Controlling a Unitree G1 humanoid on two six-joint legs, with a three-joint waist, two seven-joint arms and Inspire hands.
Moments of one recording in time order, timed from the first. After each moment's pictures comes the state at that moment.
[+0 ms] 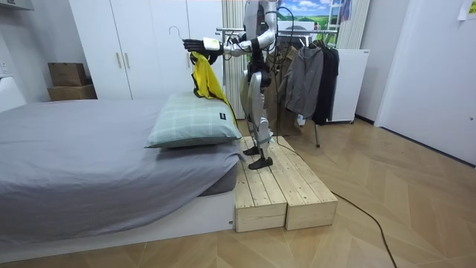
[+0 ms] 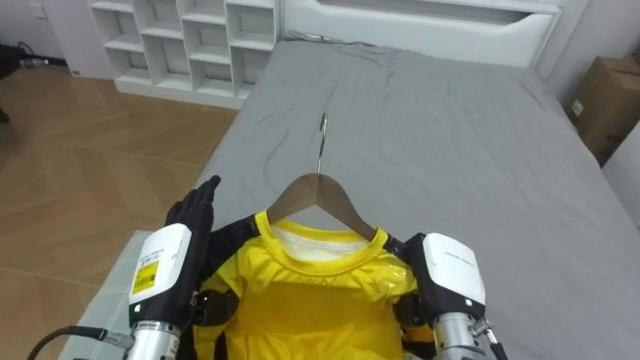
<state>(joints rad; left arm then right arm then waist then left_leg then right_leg) 0.01 0.25 -0.35 0.19 0.68 0.01 0.53 -0.13 -0.27 0.24 0.47 -0.71 0.02 -0.36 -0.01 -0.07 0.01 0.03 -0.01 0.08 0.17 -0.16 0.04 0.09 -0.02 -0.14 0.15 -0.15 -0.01</state>
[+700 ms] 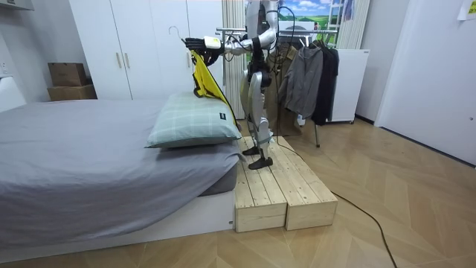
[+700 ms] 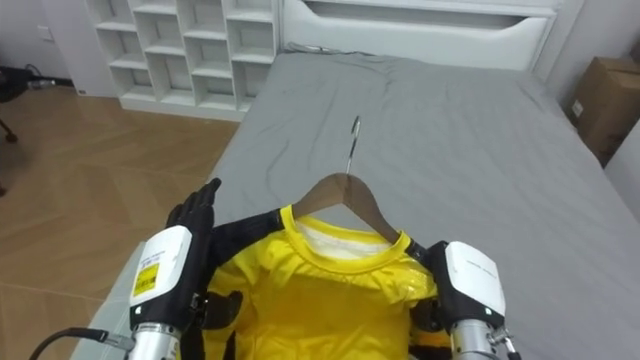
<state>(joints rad) 0.03 0.24 -0.33 0.19 0.68 0.02 0.49 -0.13 -0.26 0.15 0.53 -0.68 0.00 -0.38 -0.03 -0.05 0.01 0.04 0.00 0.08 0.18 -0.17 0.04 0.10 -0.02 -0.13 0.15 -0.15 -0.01</state>
